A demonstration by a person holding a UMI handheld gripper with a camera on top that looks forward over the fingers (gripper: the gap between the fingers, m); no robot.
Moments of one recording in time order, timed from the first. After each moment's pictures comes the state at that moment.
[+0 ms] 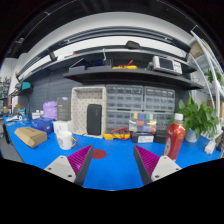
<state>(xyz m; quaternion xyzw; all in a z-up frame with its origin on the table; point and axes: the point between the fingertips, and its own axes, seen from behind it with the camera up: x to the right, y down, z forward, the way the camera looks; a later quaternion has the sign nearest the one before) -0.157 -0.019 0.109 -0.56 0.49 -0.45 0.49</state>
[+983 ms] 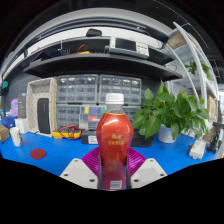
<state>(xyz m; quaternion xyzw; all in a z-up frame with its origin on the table) -0.030 -0.248 0.097 -0.49 0.55 -0.52 0.43</state>
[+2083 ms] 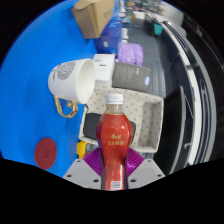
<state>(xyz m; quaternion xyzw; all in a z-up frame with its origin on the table) 0.095 0.132 0.152 -0.72 -0.12 -0.68 0.00</state>
